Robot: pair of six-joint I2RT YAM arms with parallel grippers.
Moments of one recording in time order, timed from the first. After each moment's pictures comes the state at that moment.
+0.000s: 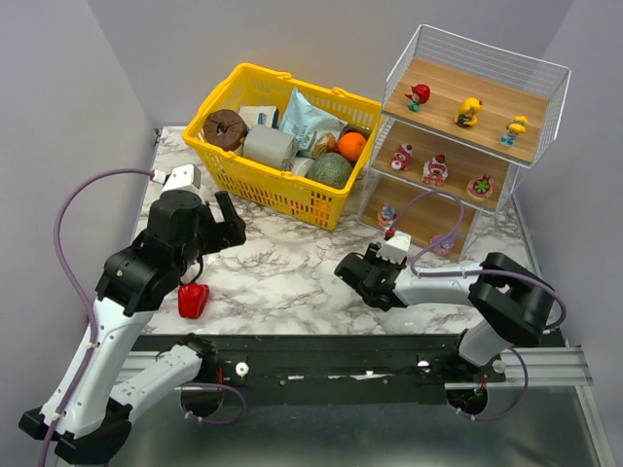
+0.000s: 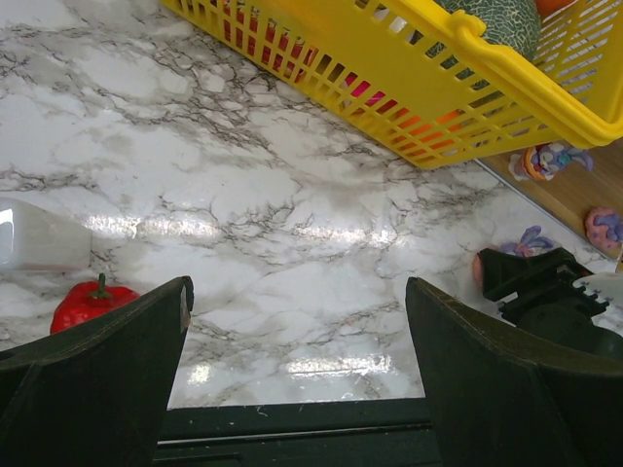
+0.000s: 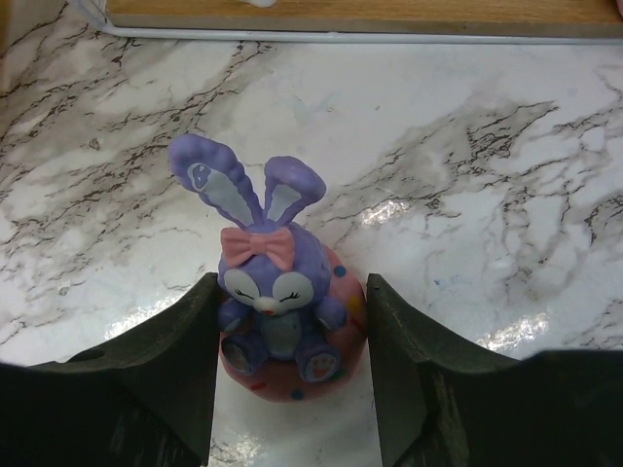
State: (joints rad) left arm -0.49 0.84 1.27 -1.01 -0.27 -0.54; right arm 0.98 1.59 0.70 -0.29 0.94 1.21
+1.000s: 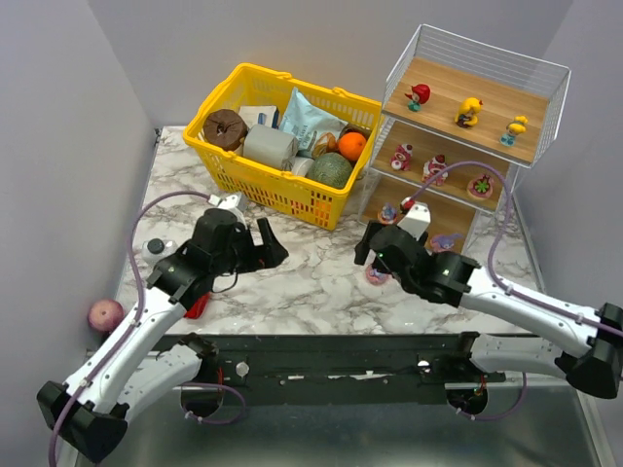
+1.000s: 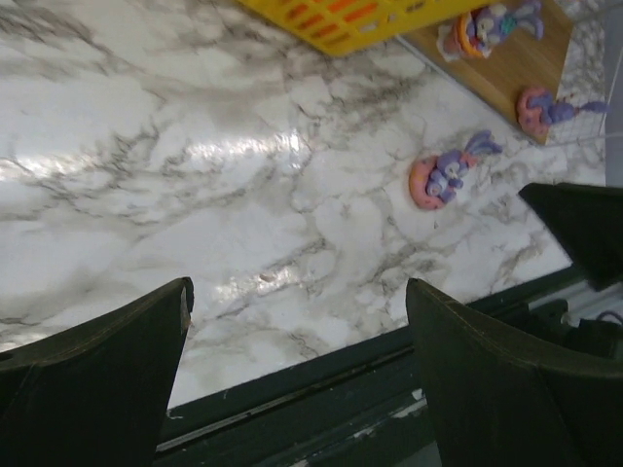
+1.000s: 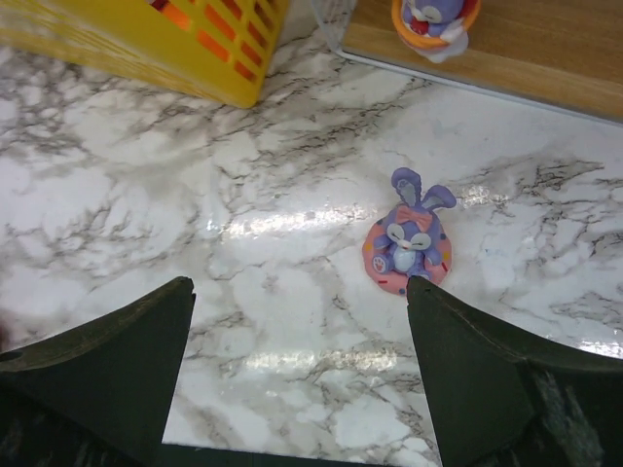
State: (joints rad) left arm -0.50 0.83 0.91 -0.70 0.06 -0.63; right arm 1.00 1.13 0.87 -0.55 0.67 0.93
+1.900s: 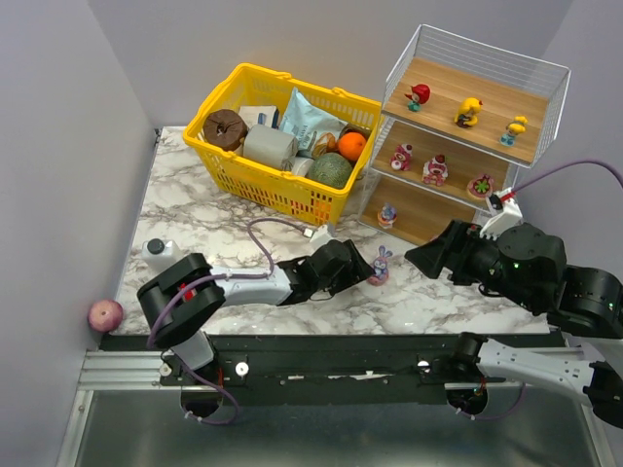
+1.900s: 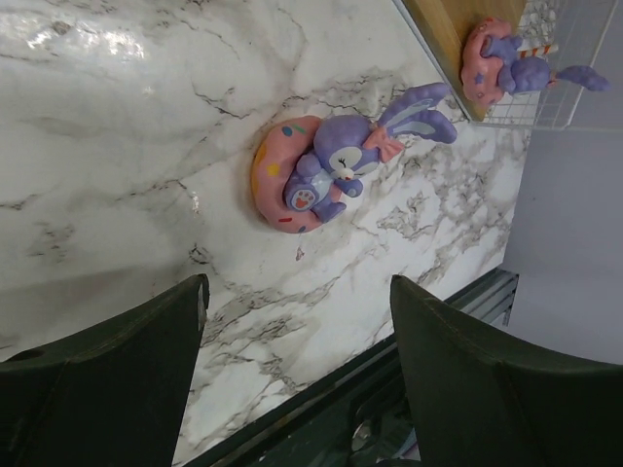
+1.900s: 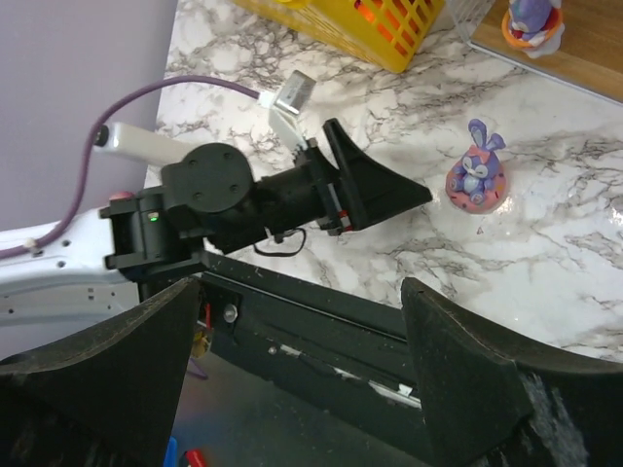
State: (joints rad) left arm -1.04 1.59 0.79 0.16 -0.15 -1.26; right arm 1.00 0.74 1.33 -1.08 0.37 0.86
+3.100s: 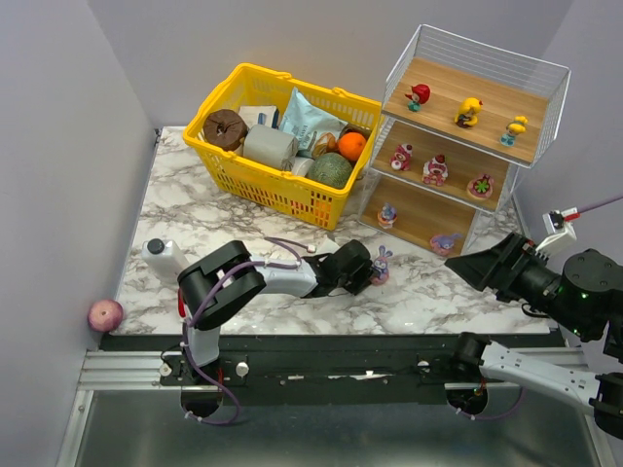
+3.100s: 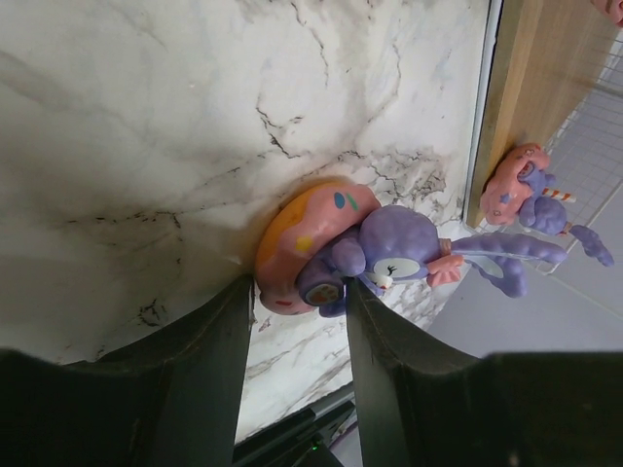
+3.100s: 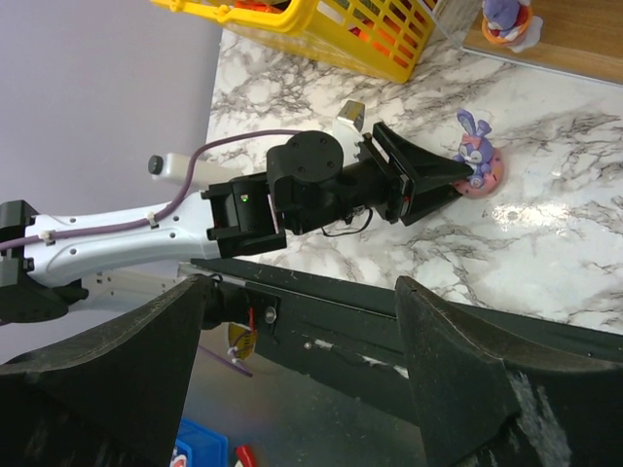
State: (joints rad) left arm -1.05 1.86 0.97 0.09 -0.17 -1.74; right arm 1.00 0.57 1.40 -1.23 0.41 0.98
